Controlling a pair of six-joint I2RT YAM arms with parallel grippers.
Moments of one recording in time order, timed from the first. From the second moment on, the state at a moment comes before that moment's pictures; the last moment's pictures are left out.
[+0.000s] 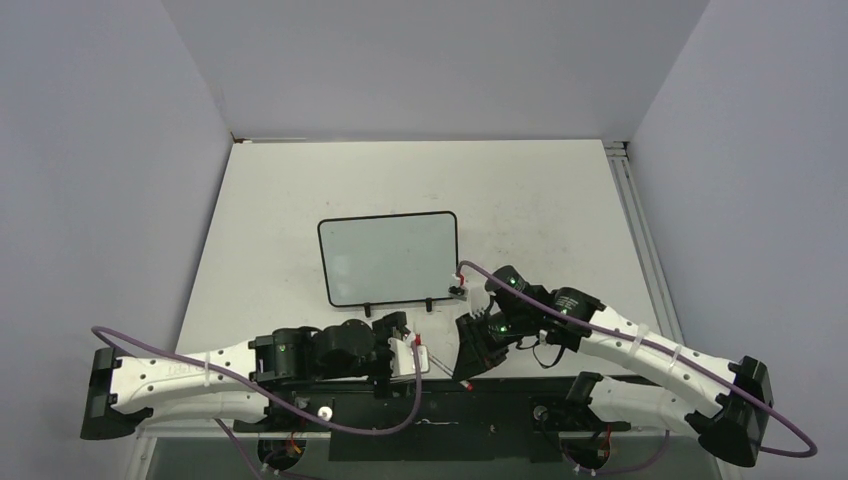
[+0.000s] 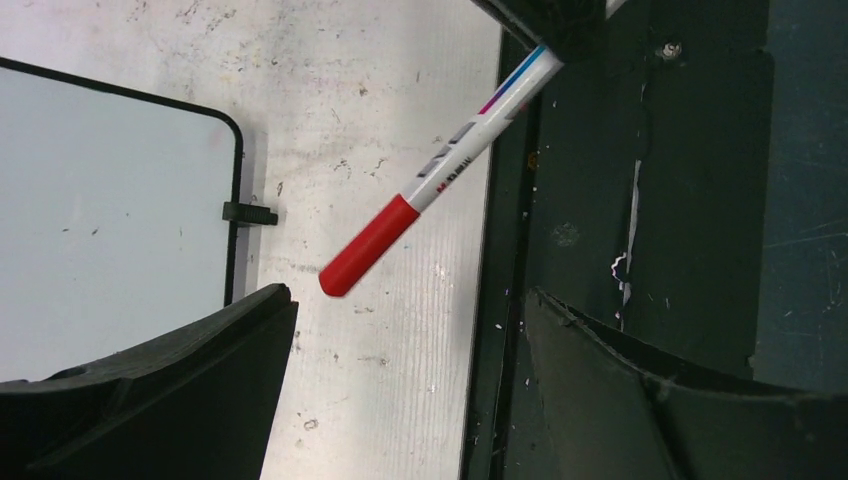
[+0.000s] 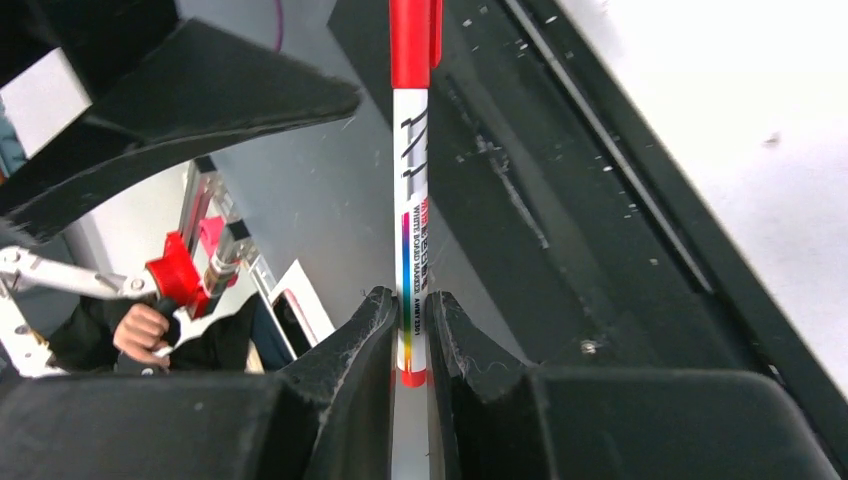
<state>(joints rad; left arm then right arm) -1.36 0.78 0.64 -0.40 -0.06 0.22 0.93 1.01 0.80 -0.71 -0.62 0.54</state>
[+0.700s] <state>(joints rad) -1.50 0.88 0.64 -0.41 -0.14 0.24 1.02 1.07 0.80 -0.69 -0.70 0.57</state>
